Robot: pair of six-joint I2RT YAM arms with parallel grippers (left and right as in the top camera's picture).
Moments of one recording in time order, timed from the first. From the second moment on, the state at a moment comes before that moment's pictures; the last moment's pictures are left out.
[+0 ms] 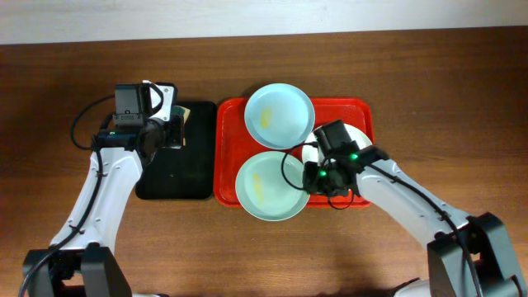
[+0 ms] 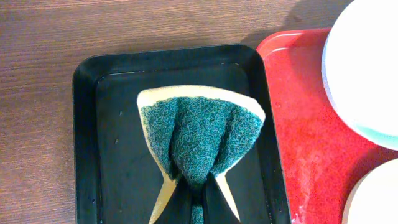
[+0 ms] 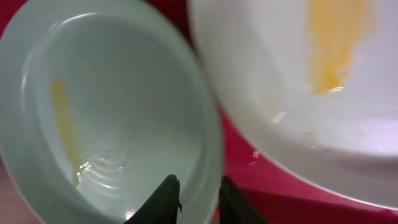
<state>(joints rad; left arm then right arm) -0.01 1.59 1.15 -0.51 0.12 0.09 0.41 1.60 0.95 -0.62 -0.23 0.53</state>
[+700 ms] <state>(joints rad) -0.01 1.59 1.15 -0.51 0.12 0.09 0.46 1.60 0.92 -0.61 -0.05 0.62</state>
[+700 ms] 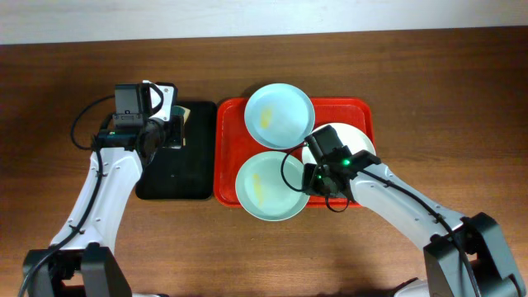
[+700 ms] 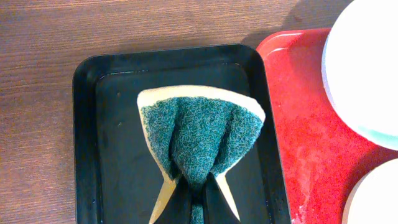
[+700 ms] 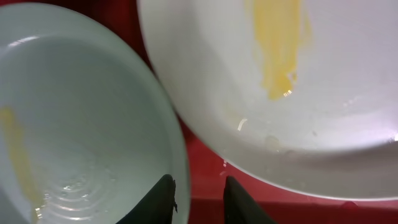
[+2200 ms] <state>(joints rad) -0.01 1.59 1.15 -0.51 0.12 0.09 0.46 1.61 0.89 -0.58 -0.09 0.68</state>
